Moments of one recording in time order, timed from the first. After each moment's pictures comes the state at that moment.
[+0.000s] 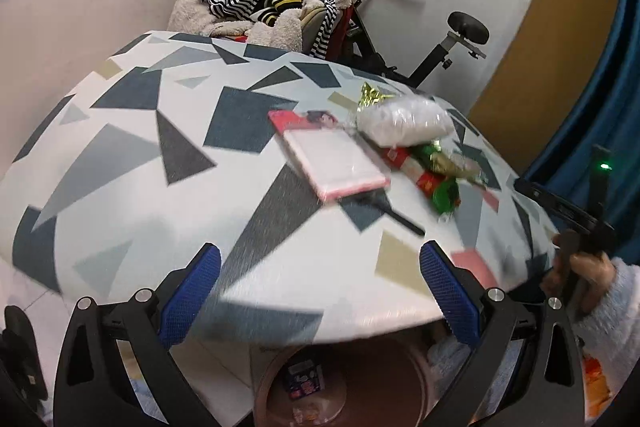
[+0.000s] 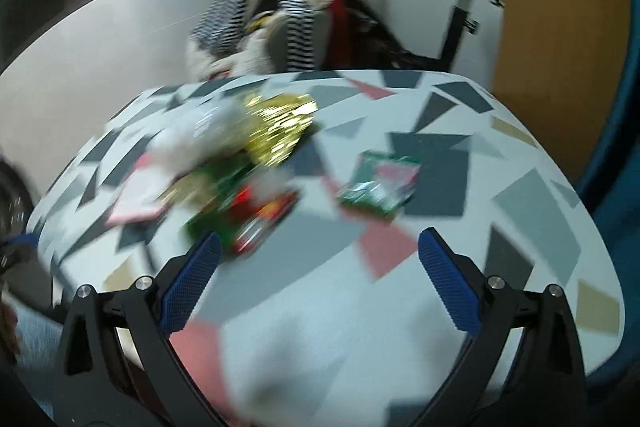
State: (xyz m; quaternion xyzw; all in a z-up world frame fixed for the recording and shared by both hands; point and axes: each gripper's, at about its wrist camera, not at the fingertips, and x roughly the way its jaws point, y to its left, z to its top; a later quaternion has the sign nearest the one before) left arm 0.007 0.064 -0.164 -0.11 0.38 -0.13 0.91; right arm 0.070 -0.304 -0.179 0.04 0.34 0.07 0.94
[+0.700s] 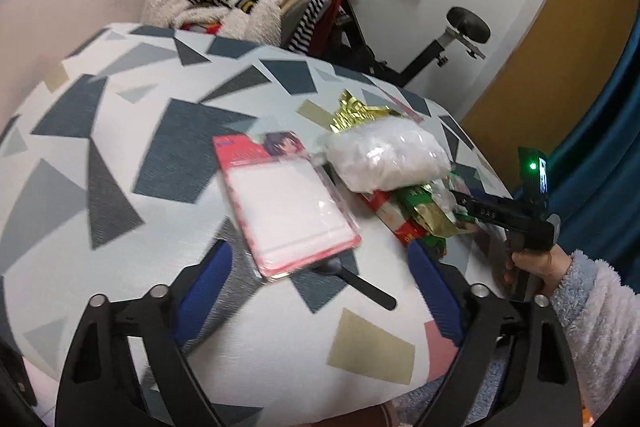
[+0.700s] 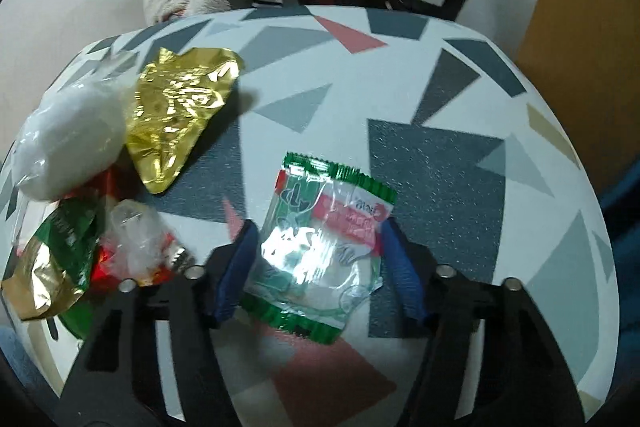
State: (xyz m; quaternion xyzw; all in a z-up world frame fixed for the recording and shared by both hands) left arm 0.088 0.017 -0.160 -0.13 0.41 -0.15 0.89; right arm 0.198 -0.312 -0.232 -0.02 0.45 0.06 0.89
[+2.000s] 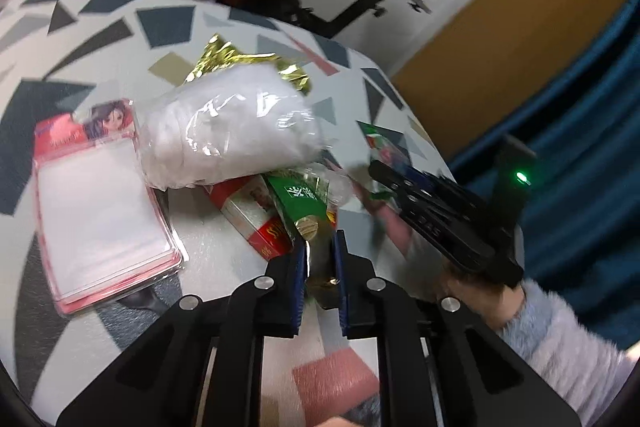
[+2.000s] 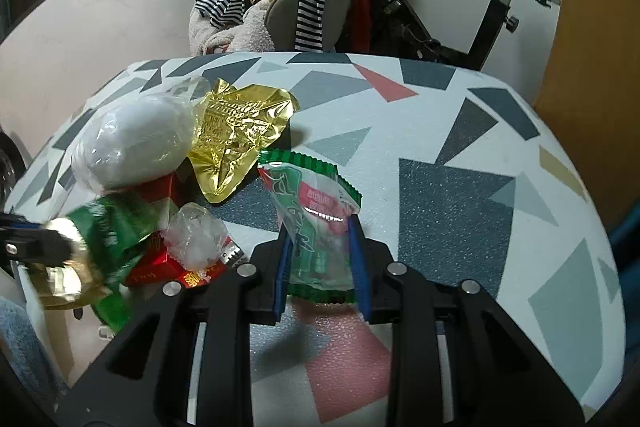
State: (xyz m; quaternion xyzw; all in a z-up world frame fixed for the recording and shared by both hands) left arm 0.136 -0.094 -0.170 -0.15 0.46 -0.28 0.83; right arm 0.171 -0.304 -0.210 -0.03 0.38 0.12 0.92
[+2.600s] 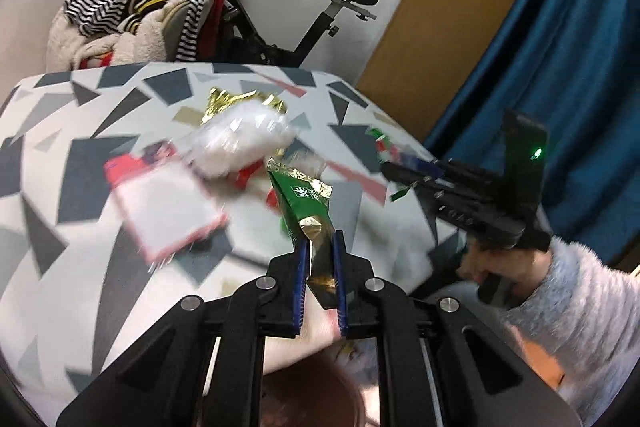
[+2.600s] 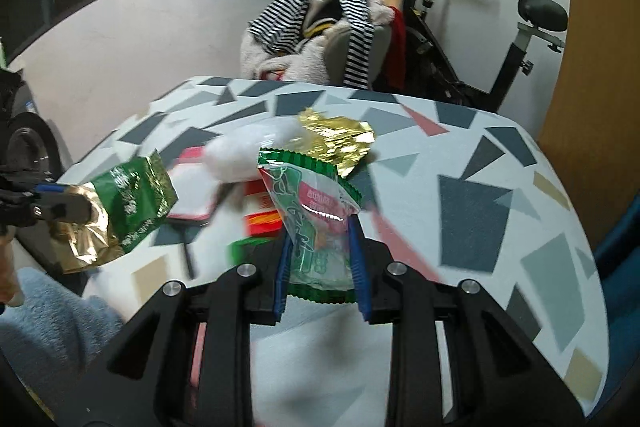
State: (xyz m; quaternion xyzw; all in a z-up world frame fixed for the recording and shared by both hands) left arm 0.025 -0.037 -0.118 -0.06 0.39 -0.31 0.86; right arm 0.057 -0.266 -0.151 -0.03 0.32 0.18 0.93
